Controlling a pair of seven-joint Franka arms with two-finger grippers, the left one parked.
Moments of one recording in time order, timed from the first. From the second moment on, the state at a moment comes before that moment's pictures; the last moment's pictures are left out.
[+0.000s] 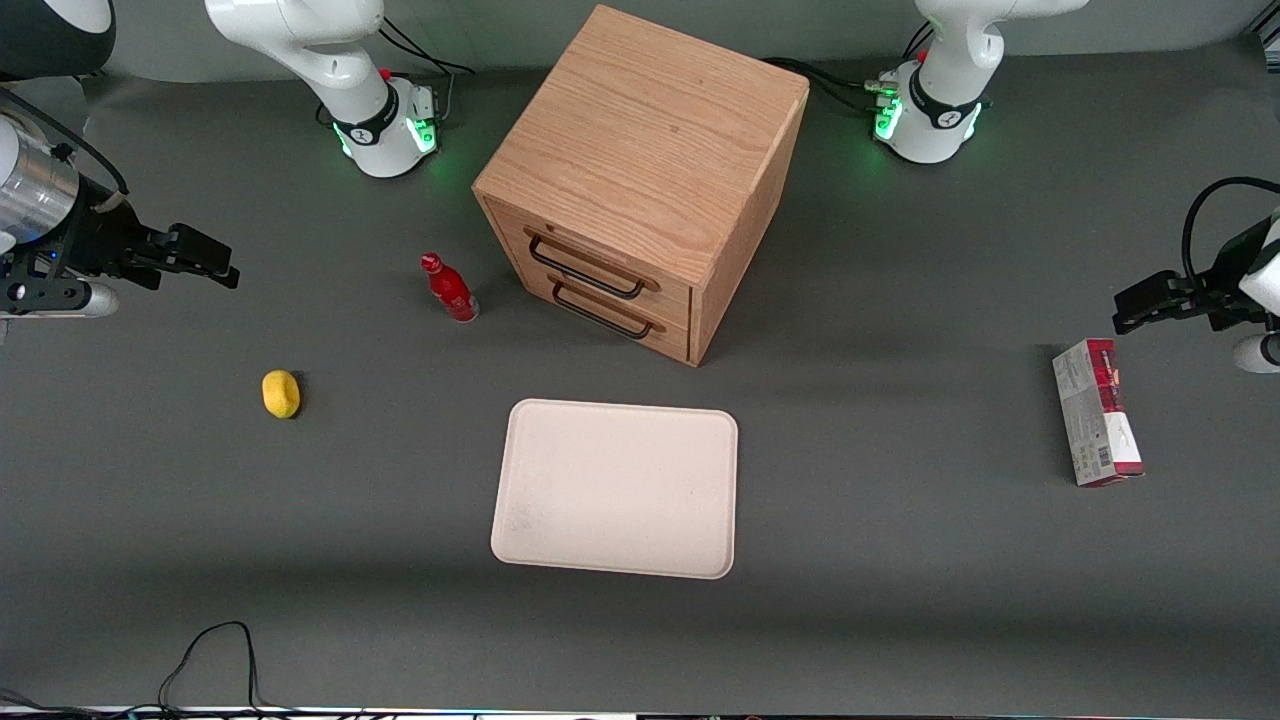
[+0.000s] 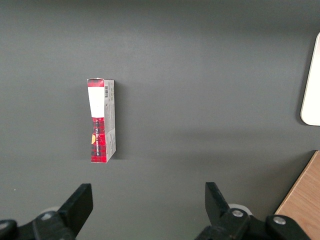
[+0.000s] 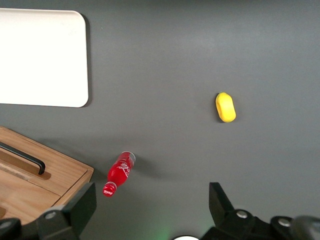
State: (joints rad) arm 0.02 -0.04 0.03 -1.67 0.04 1.55 0.10
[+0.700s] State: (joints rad) arm 0.02 -0.03 0.02 -1.66 0.04 1.55 0.10
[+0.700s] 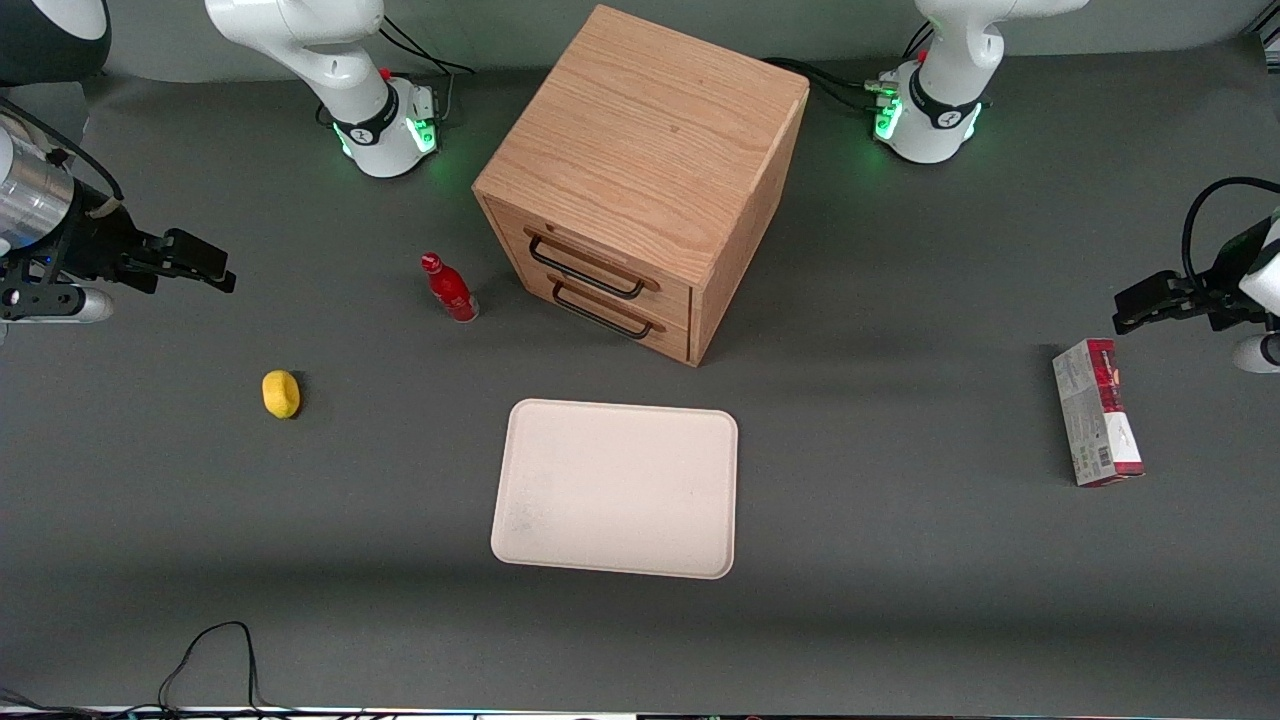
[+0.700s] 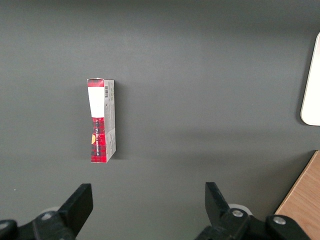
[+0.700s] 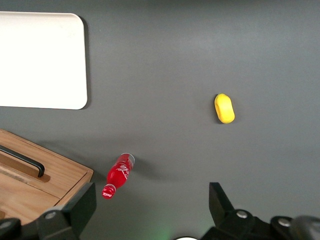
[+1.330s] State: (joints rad) arm 0.00 -0.02 0.02 -1.65 0.04 1.52 0.10
